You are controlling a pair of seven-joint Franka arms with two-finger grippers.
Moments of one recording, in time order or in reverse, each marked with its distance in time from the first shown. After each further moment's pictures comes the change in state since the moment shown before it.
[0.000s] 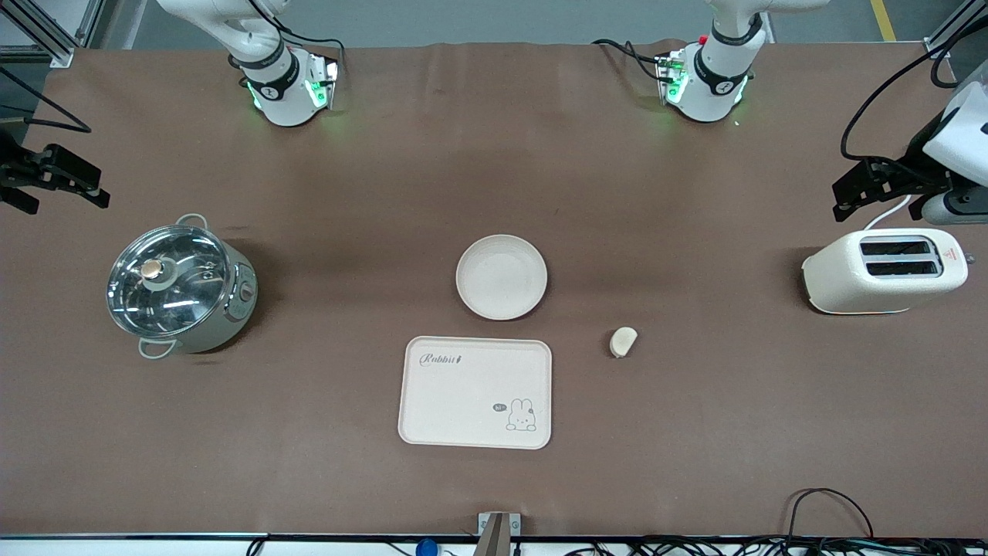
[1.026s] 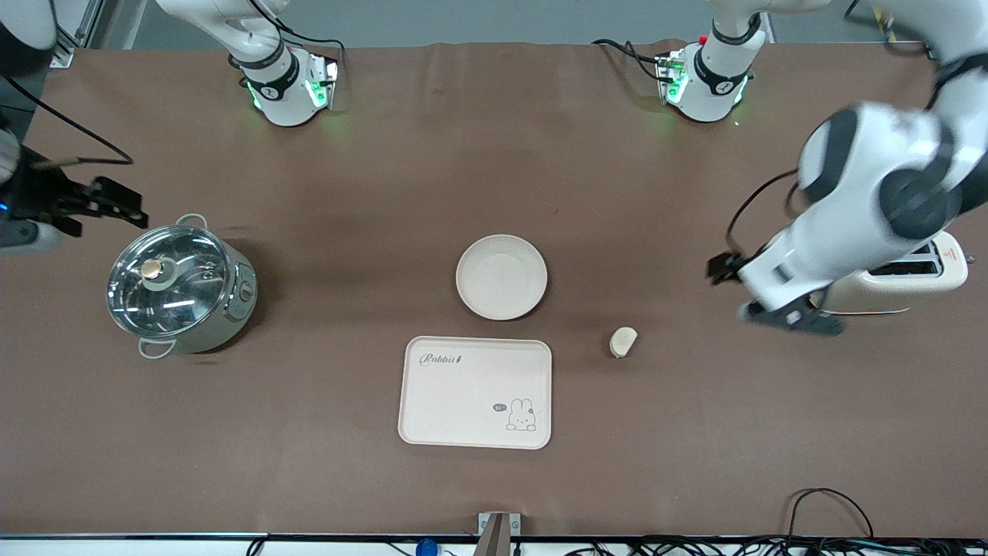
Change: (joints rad) left arm -0.033 0.384 -0.129 -0.081 -0.023 0.298 0.058; right arm 0.059 0.105 0.006 -0.010 0.002 0.031 0.002
